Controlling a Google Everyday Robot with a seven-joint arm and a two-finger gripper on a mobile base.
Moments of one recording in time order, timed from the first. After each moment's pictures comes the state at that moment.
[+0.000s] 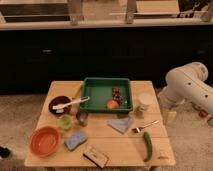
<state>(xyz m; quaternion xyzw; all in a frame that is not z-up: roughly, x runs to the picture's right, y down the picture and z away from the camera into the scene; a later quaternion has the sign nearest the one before) 0.291 0.110 0.682 -0.28 0.02 0.03 0.96</state>
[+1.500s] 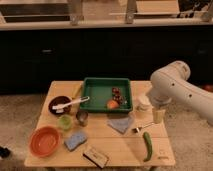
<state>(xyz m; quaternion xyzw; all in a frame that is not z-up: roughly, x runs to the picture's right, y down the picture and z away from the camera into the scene) 0.240 0.102 0.687 -0.27 0.01 -0.06 0.96</state>
